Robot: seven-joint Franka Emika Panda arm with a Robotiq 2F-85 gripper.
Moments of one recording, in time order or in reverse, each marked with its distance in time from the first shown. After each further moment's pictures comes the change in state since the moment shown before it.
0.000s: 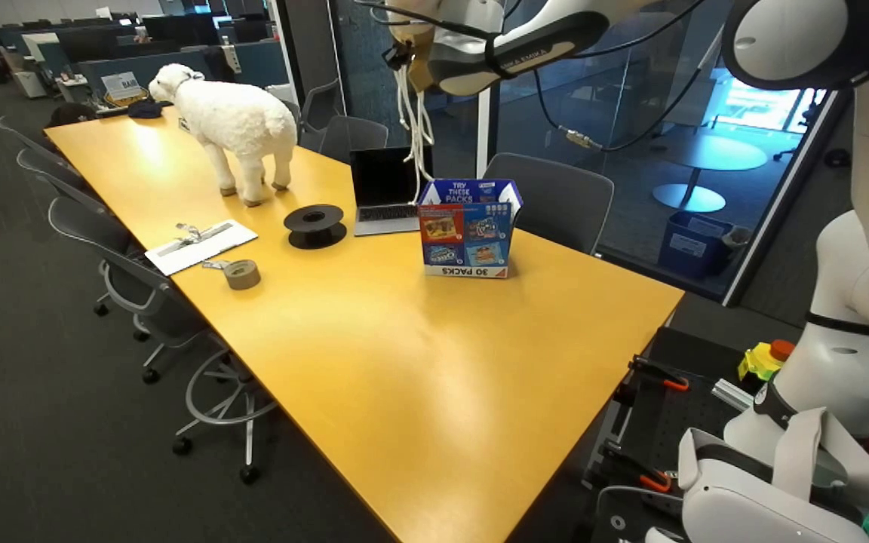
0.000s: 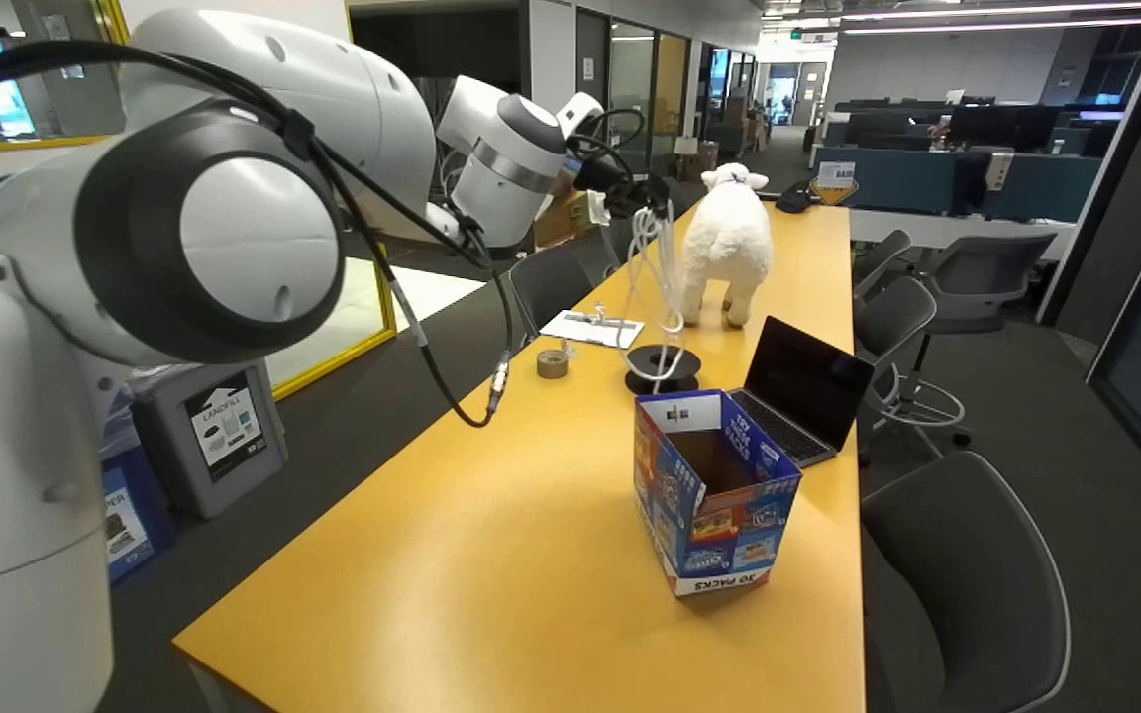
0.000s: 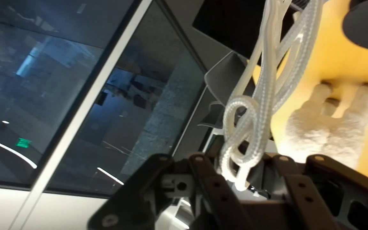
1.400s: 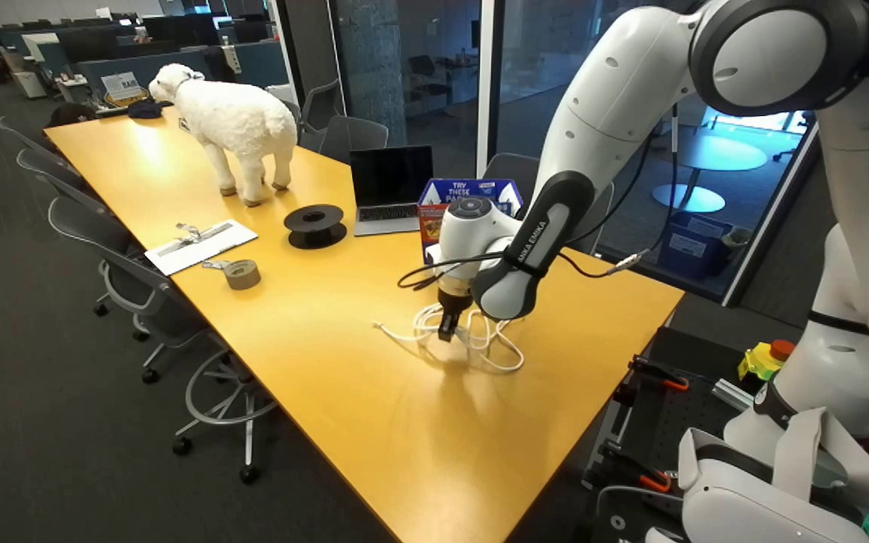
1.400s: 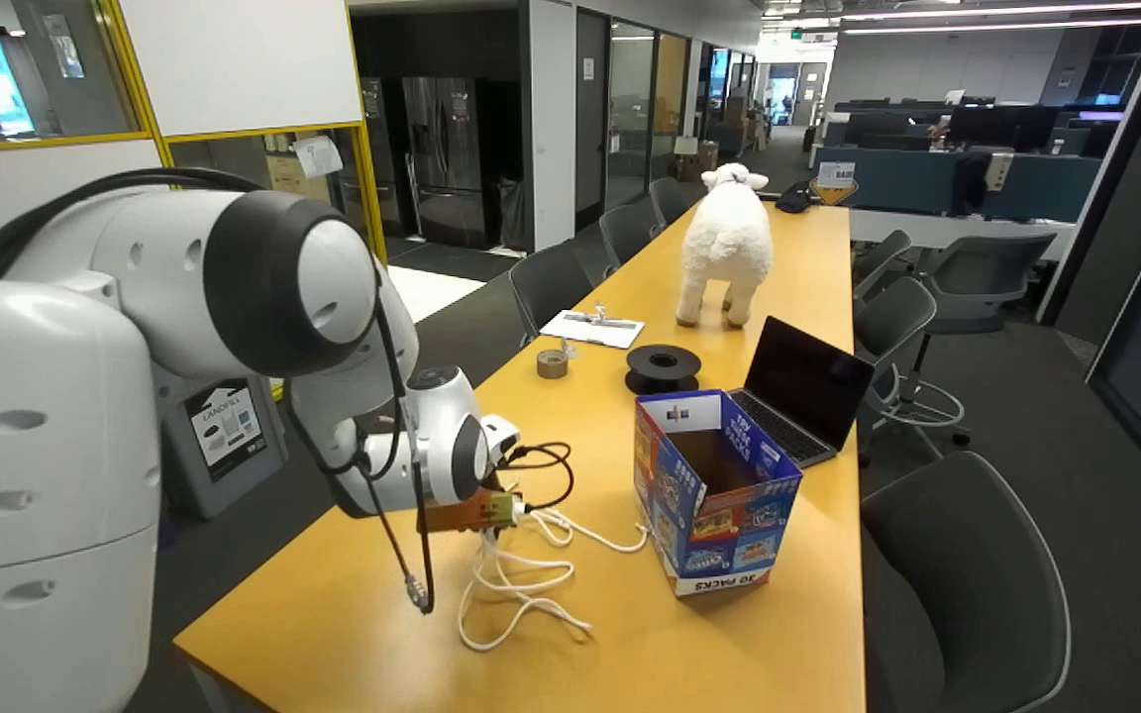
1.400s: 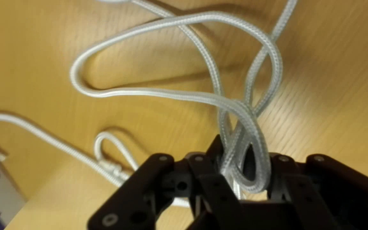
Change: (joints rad) arm -0.086 0.110 0.348 -0.814 0.696 0.487 -0.792
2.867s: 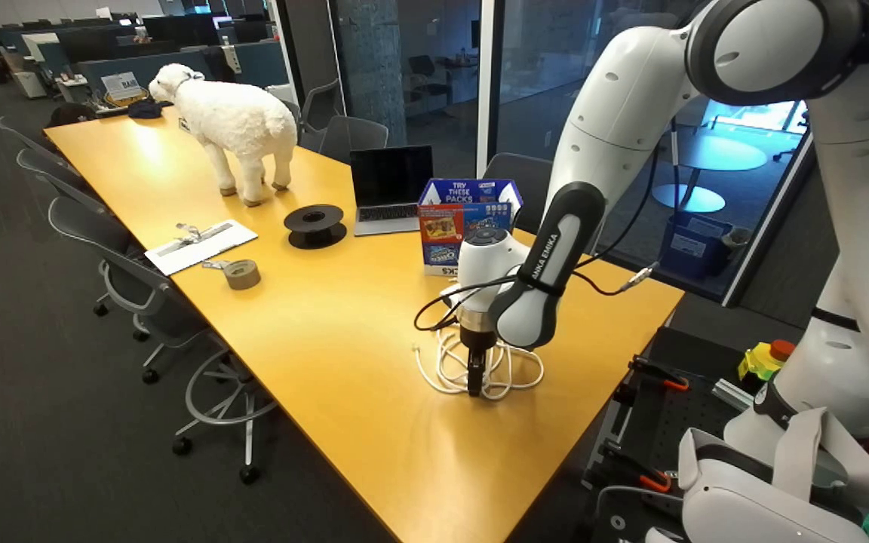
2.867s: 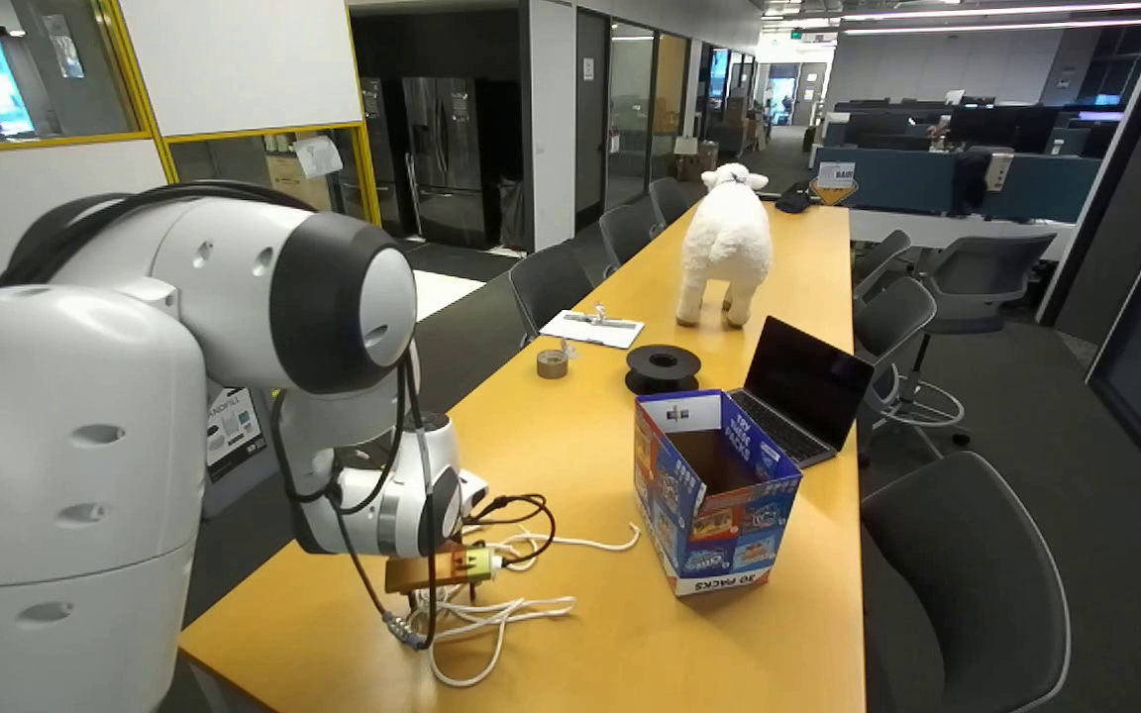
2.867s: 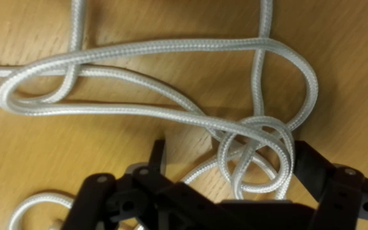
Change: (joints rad) arm -0.192 0.019 0.255 -0.139 0.111 -0.015 -0.268
